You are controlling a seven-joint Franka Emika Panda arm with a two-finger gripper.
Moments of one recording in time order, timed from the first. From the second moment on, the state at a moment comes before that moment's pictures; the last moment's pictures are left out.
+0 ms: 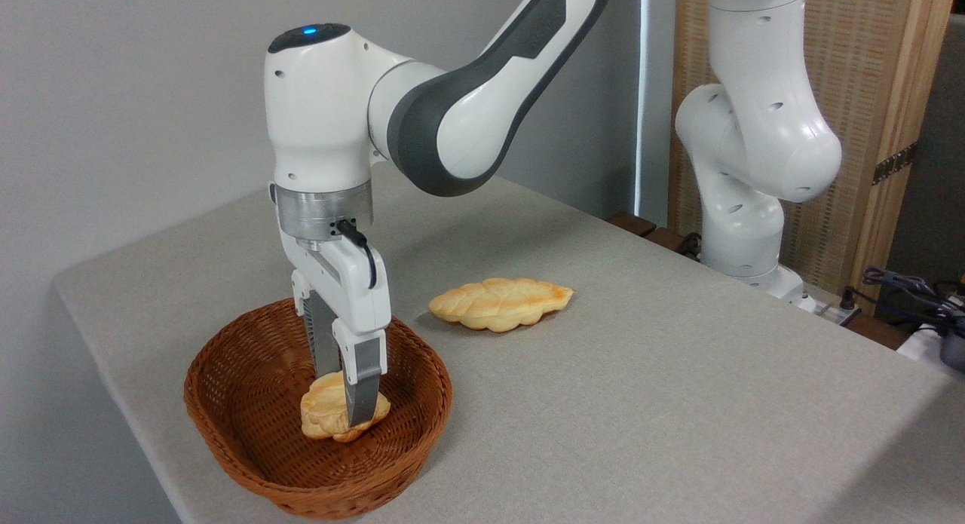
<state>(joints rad) -0.27 0.10 0.14 -1.98 0.04 2.28 0.74</state>
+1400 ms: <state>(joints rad) -0.28 0.09 0.14 -1.97 0.13 2.28 0.67</state>
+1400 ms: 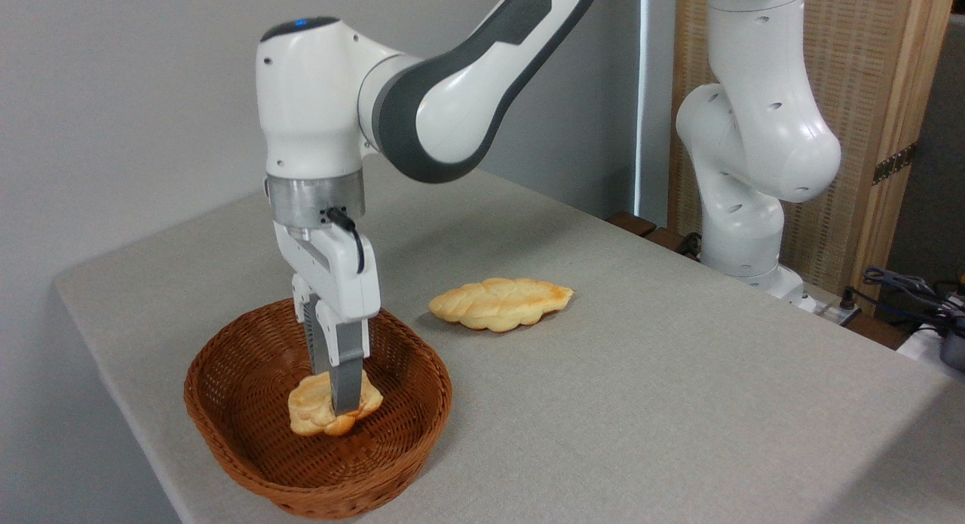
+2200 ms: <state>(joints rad) -0.28 -0.22 0.14 -2.12 0.07 1.82 0.66</state>
